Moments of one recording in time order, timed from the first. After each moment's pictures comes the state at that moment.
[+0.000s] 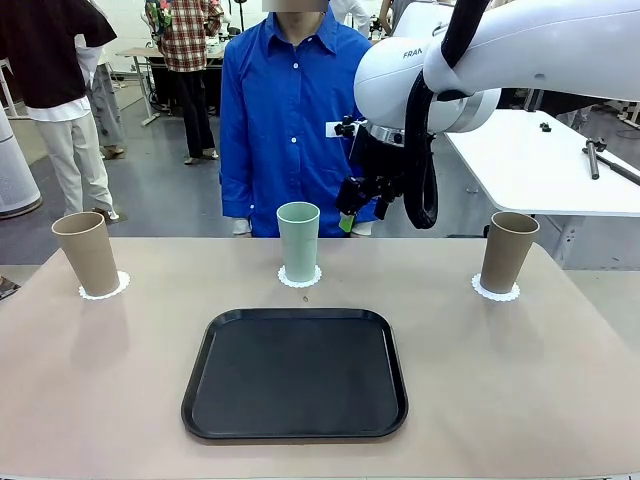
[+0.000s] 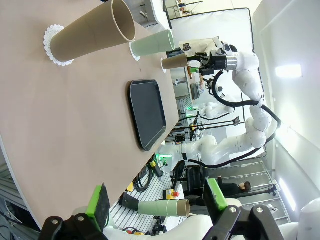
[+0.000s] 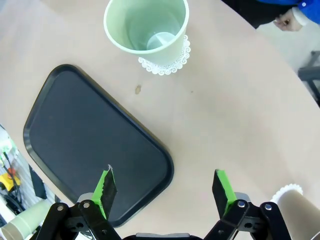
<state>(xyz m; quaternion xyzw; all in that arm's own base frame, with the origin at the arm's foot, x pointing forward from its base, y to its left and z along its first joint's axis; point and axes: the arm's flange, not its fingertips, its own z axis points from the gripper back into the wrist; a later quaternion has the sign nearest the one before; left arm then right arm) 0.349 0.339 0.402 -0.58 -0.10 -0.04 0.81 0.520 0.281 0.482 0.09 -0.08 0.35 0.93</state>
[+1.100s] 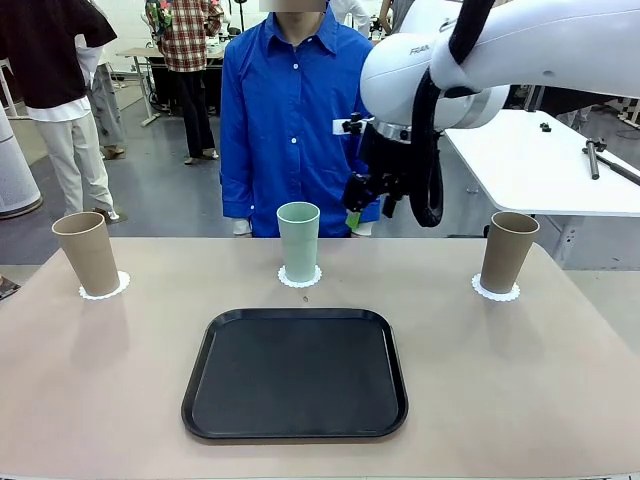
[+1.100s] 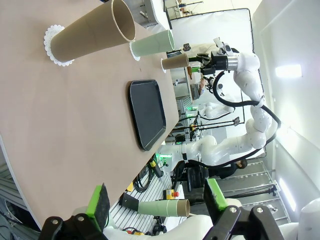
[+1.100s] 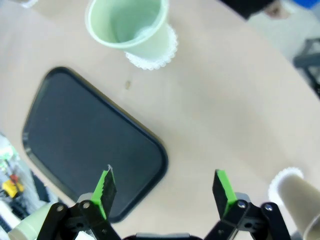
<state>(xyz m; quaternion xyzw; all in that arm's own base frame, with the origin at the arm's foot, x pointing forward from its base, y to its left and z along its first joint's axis) 0.349 0.339 0.401 -0.58 -0.10 -0.04 0.81 0.518 0.260 0.491 0.07 -0.07 0.31 0.94</state>
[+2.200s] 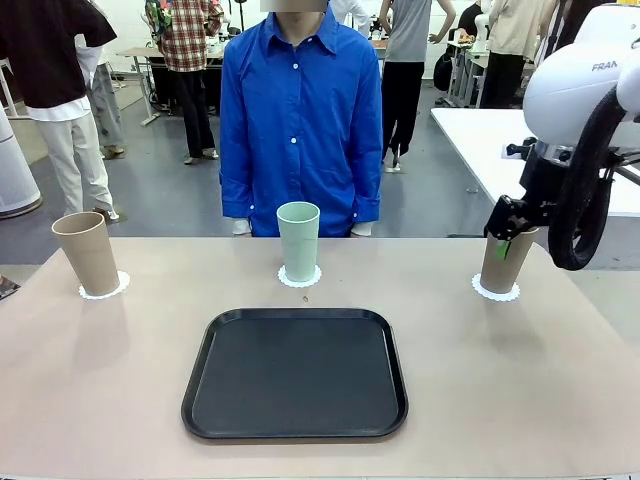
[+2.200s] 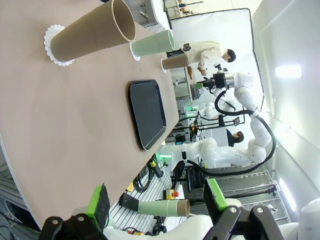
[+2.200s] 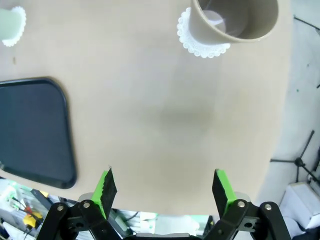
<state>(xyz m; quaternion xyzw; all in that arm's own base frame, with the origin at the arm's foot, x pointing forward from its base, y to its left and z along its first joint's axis) 0.349 0.339 0.401 -0.58 -0.10 -0.04 0.81 0.429 0.054 0.484 0.01 -0.03 0.03 1.00</state>
